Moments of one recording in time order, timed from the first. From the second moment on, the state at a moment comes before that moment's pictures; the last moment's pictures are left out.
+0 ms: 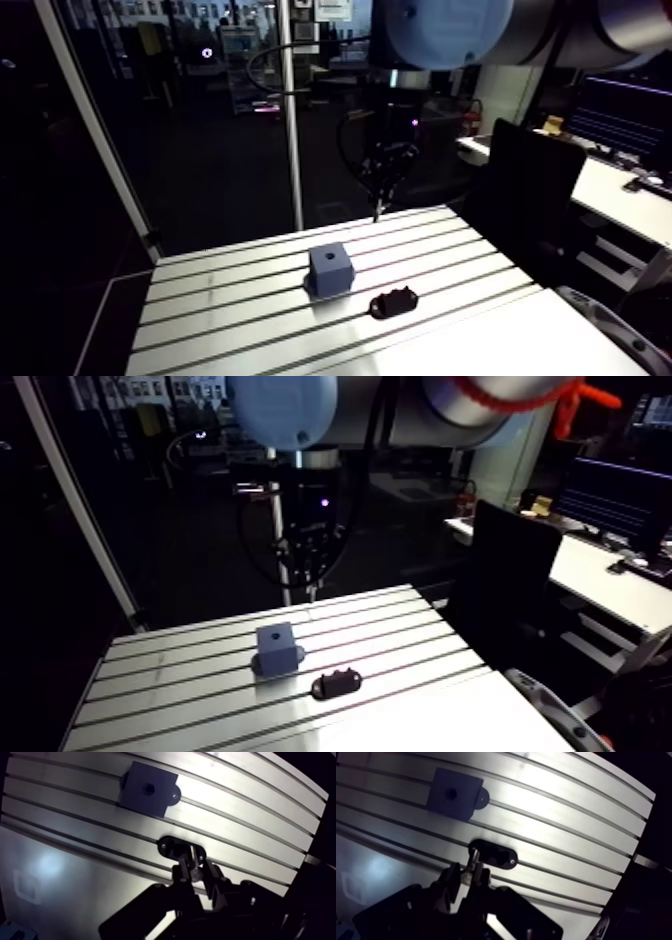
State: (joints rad) arm -0.34 -1.49 1.79 -1.89 -1.55 -2.25
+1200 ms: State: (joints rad) arm -0.15 -1.31 1.52 -1.66 -1.64 -2.39
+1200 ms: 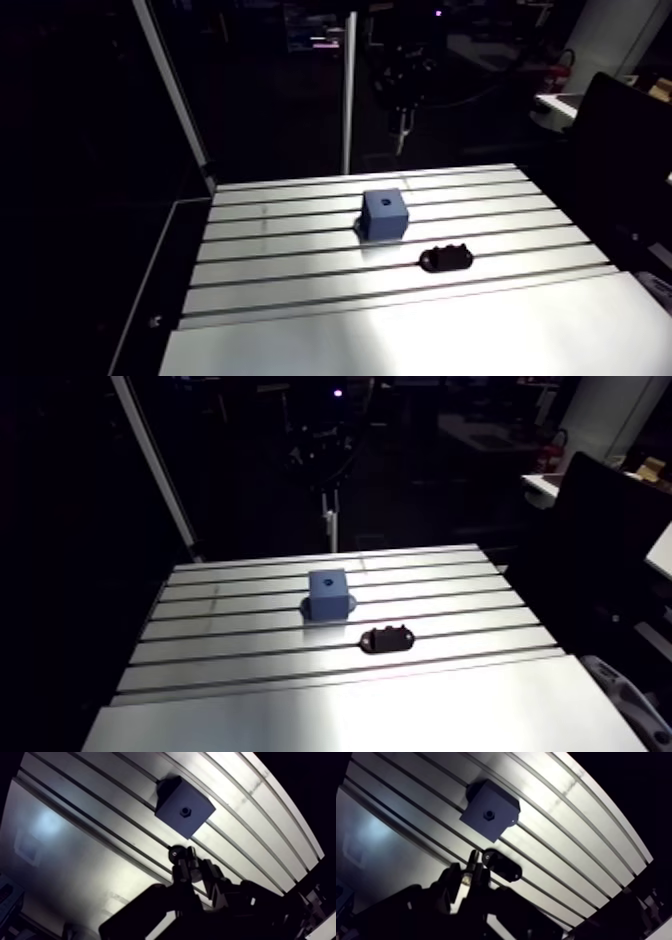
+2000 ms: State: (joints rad) arm -0.15 -1.27 1.54 -1.71 -1.63 -2.39
